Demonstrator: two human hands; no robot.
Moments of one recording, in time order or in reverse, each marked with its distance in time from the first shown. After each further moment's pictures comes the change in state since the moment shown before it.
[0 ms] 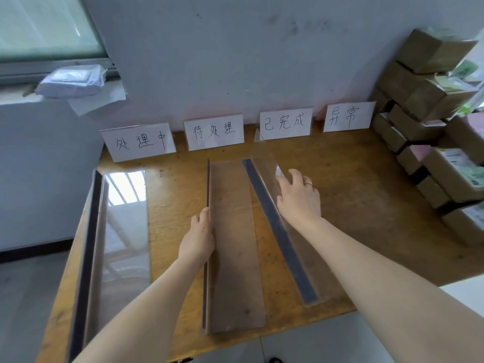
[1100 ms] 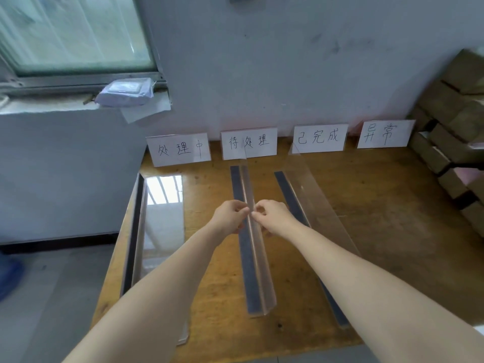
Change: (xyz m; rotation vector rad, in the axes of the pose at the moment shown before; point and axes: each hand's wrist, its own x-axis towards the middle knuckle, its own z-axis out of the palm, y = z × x) left_hand 0.023 0.025 -0.076 -0.475 -0.151 -0.057; right_hand 0.013 -0.103 0.017 0.624 -0.438 -0.103
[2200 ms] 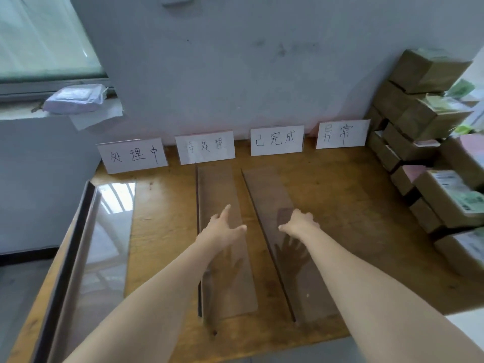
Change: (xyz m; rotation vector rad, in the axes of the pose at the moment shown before) left_hand 0.000 0.047 0.107 0.406 -0.092 -0.092; right_hand -0.021 0.140 -0.105 -0.185 0.059 0.627
